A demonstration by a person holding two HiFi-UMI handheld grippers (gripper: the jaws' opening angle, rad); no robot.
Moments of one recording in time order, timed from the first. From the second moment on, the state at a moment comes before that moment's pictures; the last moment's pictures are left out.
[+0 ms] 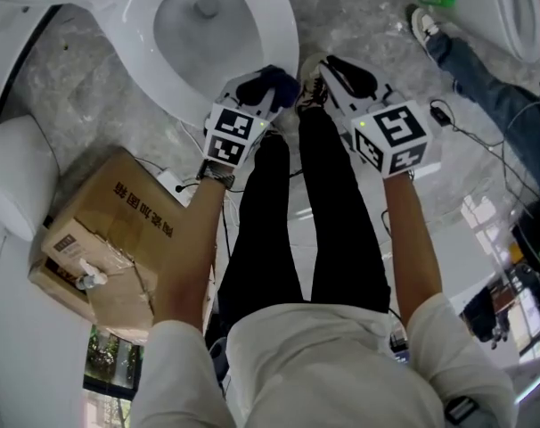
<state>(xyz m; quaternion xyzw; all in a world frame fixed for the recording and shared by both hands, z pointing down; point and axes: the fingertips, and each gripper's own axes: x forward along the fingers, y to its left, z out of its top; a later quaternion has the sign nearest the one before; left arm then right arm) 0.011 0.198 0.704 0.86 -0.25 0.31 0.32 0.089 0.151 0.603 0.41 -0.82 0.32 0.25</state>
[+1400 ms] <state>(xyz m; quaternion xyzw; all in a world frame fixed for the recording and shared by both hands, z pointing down) -0.152 0.188 0.713 0.83 -0.18 0.53 0.00 0.030 0.137 0.592 0.37 -0.84 0.30 0.27</state>
